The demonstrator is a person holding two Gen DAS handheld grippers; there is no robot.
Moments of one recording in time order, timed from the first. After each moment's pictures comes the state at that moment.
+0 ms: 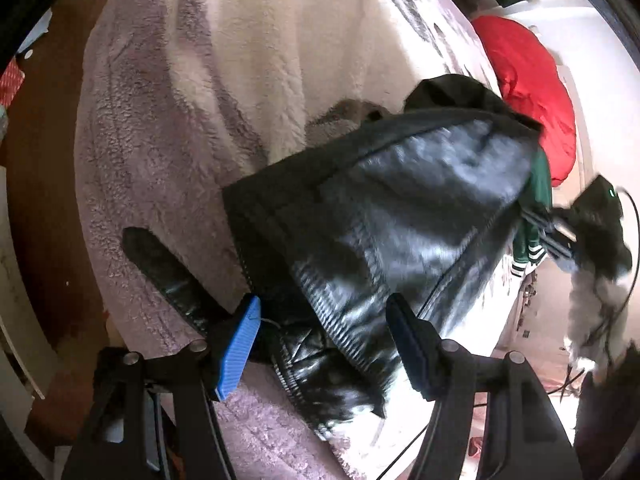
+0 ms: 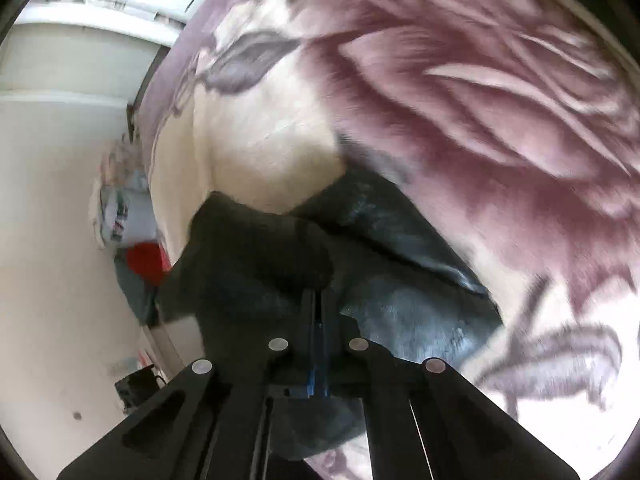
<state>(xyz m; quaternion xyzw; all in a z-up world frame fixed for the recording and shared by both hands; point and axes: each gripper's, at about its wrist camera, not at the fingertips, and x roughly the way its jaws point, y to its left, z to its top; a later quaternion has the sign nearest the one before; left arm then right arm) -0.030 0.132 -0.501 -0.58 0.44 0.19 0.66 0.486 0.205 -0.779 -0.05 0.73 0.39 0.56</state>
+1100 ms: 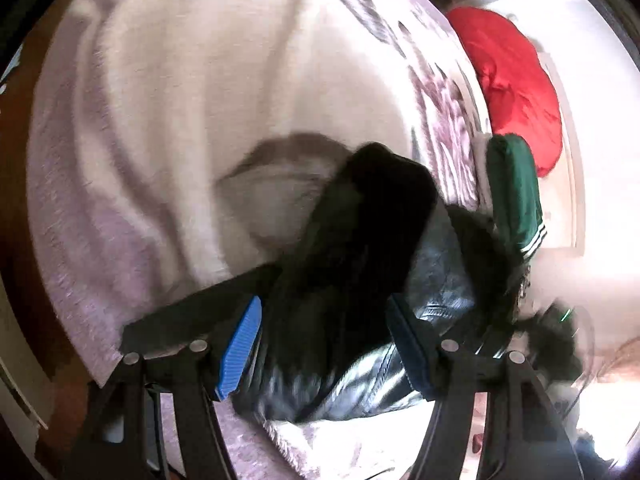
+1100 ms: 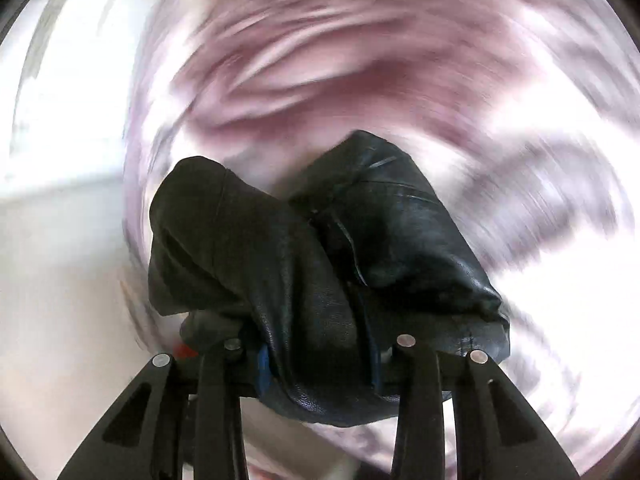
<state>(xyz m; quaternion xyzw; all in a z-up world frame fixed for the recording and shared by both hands) 0.032 0.146 -0.483 -0.56 0.43 0.16 0.69 0.463 0.025 -0.785 0.22 0.76 0.19 0.58</state>
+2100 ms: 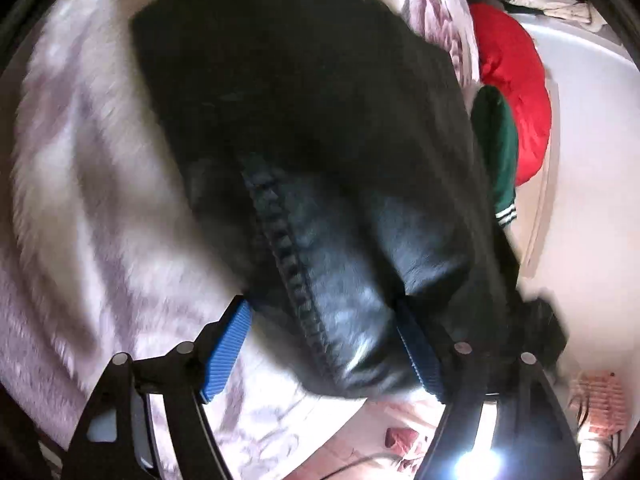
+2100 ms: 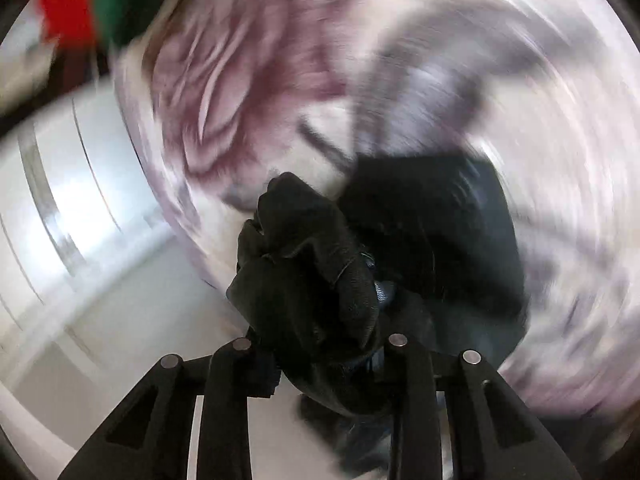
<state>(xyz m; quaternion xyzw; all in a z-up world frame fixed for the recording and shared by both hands) 0.063 -0.003 -0.536 -0.70 0.38 0.11 0.60 0.444 -0.079 -0.796 0.44 0.77 0.12 0.44</state>
